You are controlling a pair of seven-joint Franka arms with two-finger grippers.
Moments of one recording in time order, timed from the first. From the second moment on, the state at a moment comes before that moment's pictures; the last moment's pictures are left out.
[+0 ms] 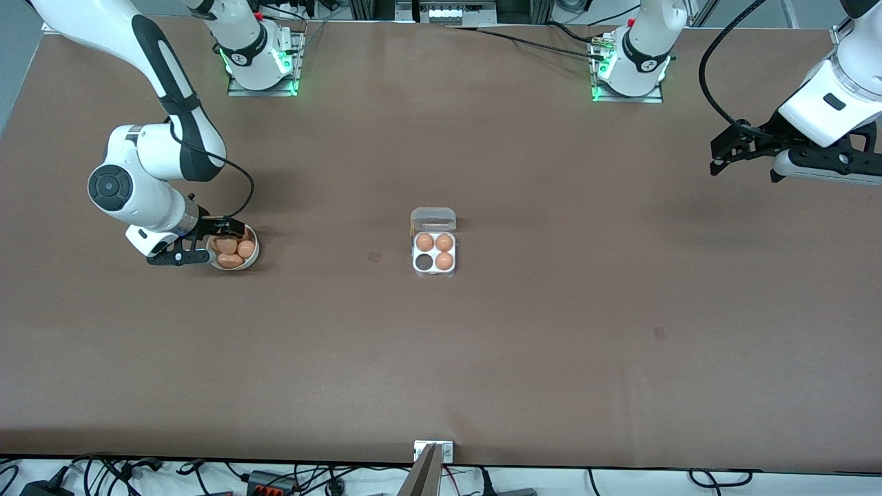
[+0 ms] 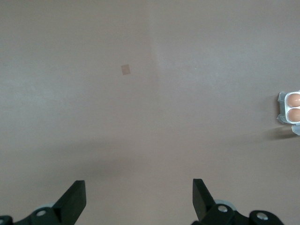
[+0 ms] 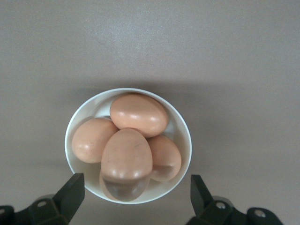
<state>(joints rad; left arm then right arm) 0.00 -0.08 -0.08 -1.74 -0.03 1.70 0.02 0.04 0.31 -0.01 -2.17 -0.03 2.37 -0.01</state>
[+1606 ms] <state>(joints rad) 0.00 -0.08 -0.08 -1.74 -0.03 1.70 0.02 0.06 0.31 -0.01 -2.17 -0.03 2.37 -0.01</state>
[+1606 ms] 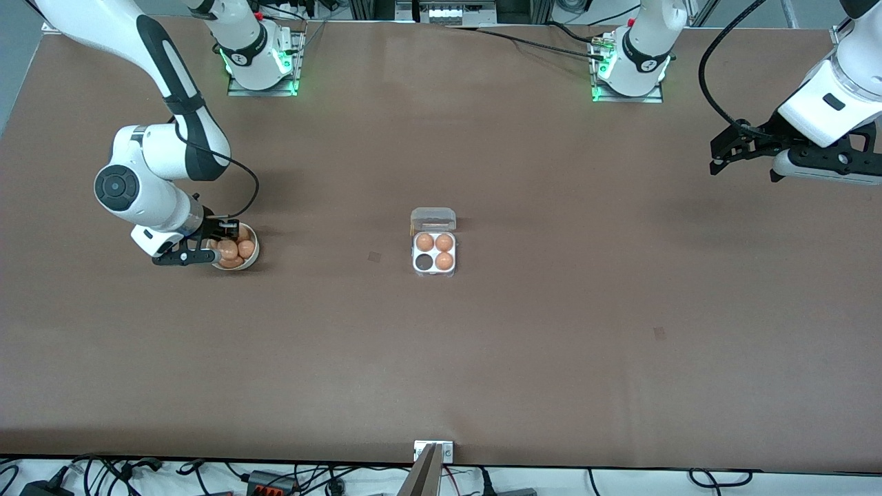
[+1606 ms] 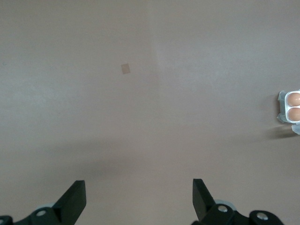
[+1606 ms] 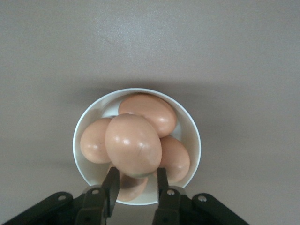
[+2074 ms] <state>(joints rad) 0.00 -0.08 -0.08 -1.74 -0.03 1.70 0.02 0.06 0.31 -0.01 -2.17 -0.03 2.37 -0.01</state>
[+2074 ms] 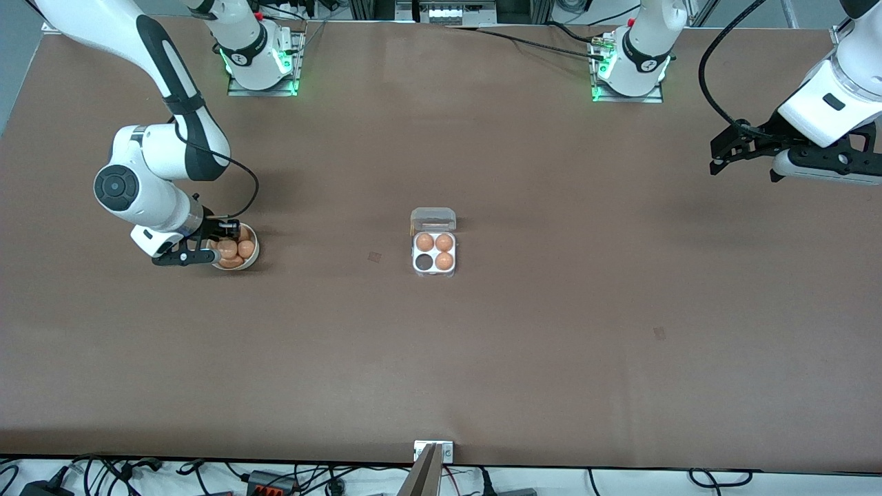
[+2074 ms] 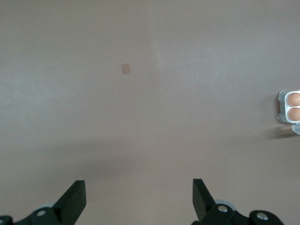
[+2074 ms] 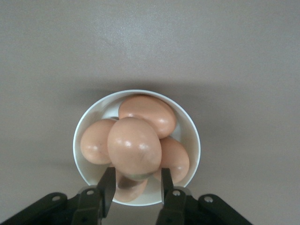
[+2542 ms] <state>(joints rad) 0.00 -0.08 -0.08 -1.74 -0.03 1.70 0.02 0.06 0.32 -0.01 -2.15 -0.03 2.38 -0.01</state>
